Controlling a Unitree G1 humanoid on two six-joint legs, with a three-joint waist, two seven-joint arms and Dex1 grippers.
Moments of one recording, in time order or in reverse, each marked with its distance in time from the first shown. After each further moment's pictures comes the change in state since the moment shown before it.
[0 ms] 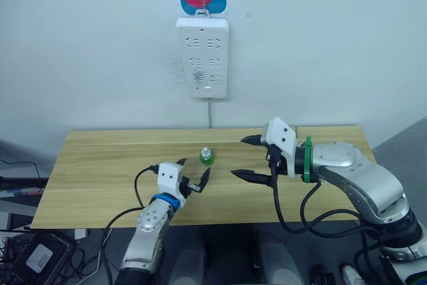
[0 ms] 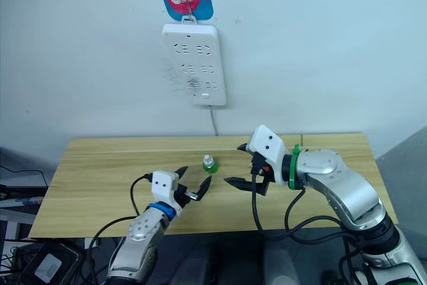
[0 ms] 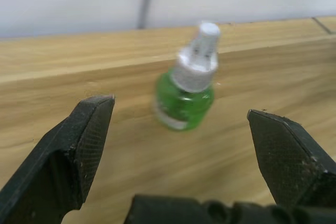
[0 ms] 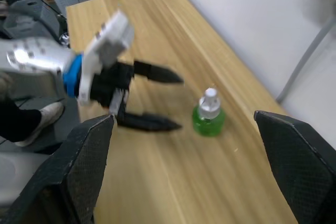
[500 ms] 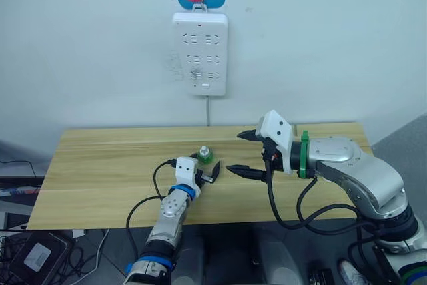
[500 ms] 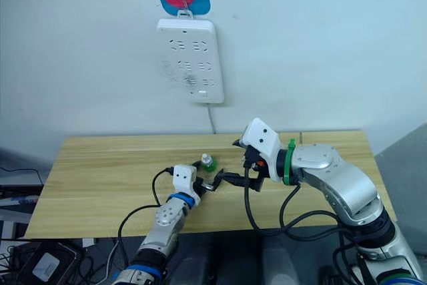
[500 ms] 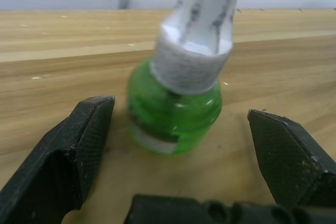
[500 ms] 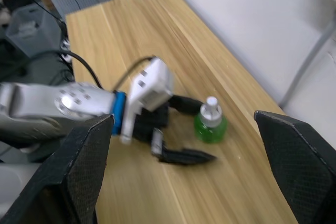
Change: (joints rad) left arm -0.231 -0.072 0.006 0.415 0.049 -0.233 0.075; right arm -0.048 0.055 -0.007 -0.022 0.048 0.051 -0.026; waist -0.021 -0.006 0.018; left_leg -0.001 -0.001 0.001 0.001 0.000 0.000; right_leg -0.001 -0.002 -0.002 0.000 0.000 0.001
